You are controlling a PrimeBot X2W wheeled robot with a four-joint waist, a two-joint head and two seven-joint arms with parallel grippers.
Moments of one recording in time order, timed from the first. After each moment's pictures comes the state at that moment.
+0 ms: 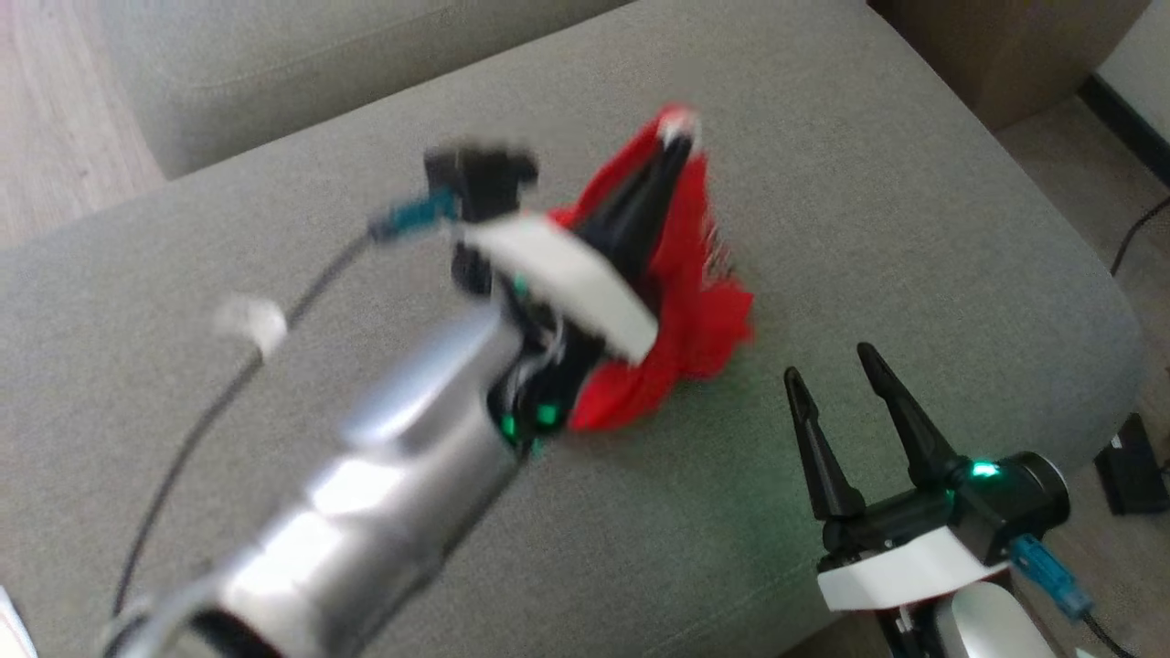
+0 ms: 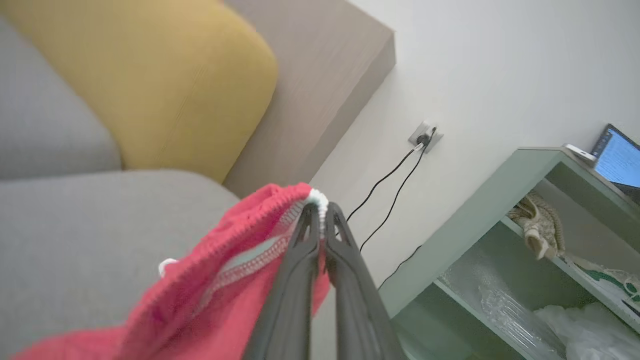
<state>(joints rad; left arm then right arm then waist) -0.78 0.05 -0.86 0.42 -1.15 -0.11 -0.01 0.00 -0.08 0.23 0.07 0.10 0.13 -0.26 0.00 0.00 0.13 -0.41</state>
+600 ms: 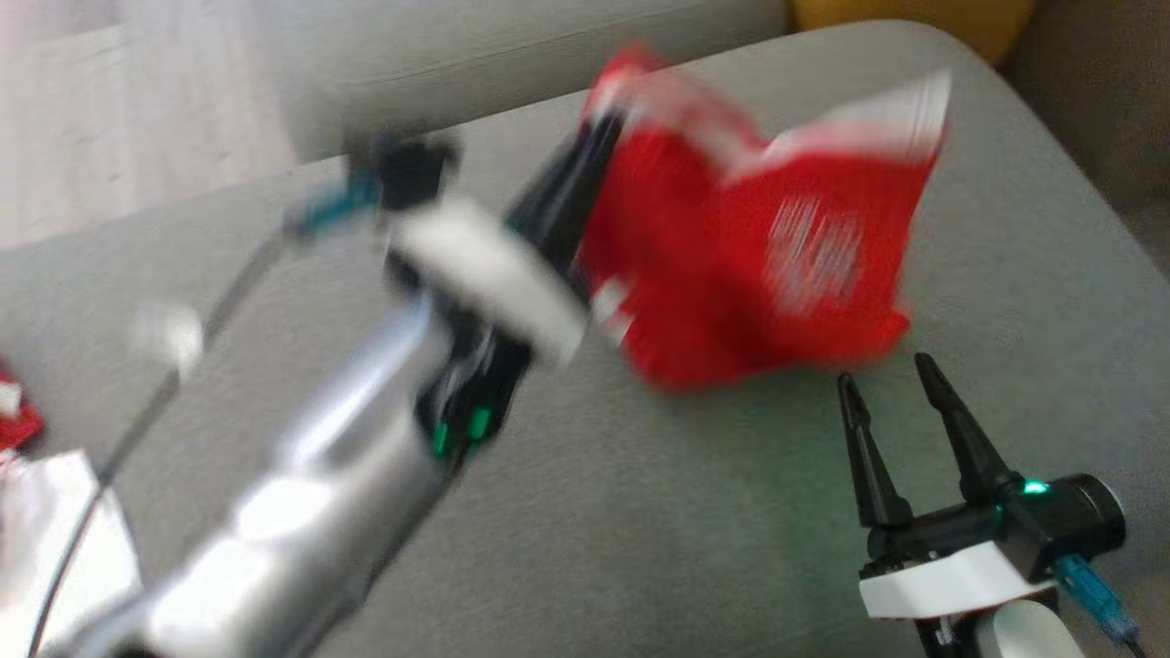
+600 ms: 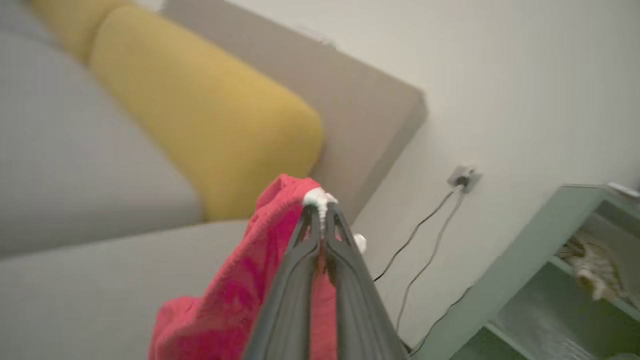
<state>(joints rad) -0.85 0.16 -0.87 0.34 -1.21 -0.10 -0.02 0.06 -0.08 0.15 0.03 0.07 0.13 -0.26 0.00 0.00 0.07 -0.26</state>
